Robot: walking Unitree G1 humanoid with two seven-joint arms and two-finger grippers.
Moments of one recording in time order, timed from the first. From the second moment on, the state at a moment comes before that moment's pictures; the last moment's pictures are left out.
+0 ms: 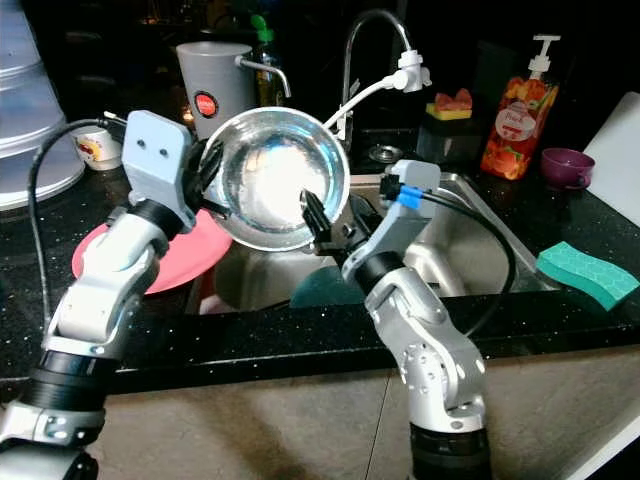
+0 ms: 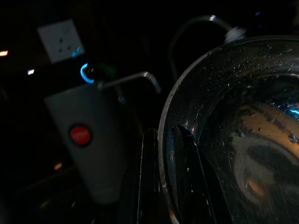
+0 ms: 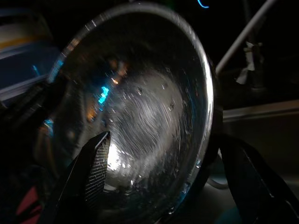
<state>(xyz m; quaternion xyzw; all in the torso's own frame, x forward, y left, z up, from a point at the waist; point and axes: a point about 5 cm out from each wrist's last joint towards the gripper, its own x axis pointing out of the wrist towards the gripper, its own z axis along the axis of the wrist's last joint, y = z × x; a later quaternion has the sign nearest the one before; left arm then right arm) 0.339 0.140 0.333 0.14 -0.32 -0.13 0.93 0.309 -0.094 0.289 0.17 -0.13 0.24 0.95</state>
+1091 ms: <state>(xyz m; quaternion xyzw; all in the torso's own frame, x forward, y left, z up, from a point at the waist) 0.333 0.117 0.321 0.19 -0.34 -0.16 0.91 0.323 -0.116 0.279 0.18 -0.11 0.15 0.97</state>
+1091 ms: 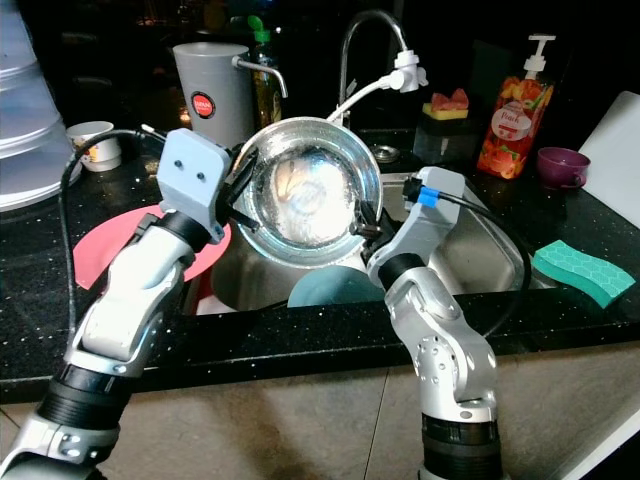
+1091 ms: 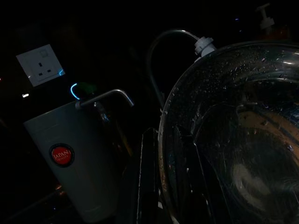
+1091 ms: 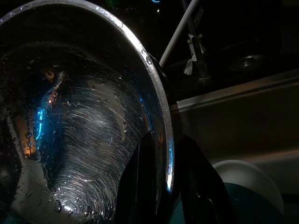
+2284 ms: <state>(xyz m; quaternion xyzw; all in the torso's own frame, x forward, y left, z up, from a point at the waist) 0.337 0.138 0.295 0.15 -0.26 -0.12 0.95 0.366 -0.126 0.221 -0.02 -0.07 0.03 1.00</state>
